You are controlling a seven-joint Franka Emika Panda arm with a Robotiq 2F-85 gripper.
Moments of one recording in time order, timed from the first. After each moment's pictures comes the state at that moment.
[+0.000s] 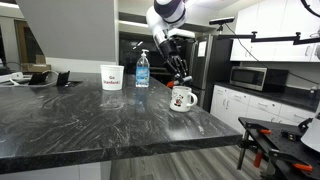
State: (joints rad) arm -0.06 0.46 -0.08 -1.65 0.17 1.56 0.34
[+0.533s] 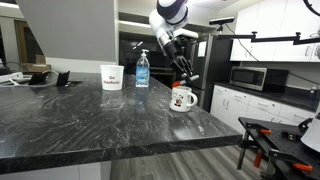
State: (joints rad) arm -0.08 0.44 -0.08 -1.69 0.16 1.50 0.27
